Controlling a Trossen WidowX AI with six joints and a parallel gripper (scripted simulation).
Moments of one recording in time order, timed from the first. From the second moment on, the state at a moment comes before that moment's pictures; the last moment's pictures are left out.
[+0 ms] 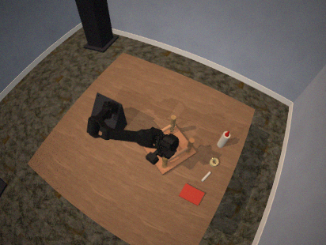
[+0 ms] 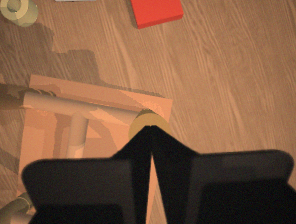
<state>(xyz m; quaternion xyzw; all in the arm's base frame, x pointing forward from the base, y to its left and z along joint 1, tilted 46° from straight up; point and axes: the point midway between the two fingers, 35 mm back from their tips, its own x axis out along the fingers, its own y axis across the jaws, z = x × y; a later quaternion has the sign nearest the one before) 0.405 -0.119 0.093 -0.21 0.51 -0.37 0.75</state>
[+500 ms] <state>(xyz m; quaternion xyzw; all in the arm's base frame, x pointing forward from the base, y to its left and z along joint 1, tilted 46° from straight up) 0.405 -0.119 0.093 -0.20 0.51 -0.37 0.74</state>
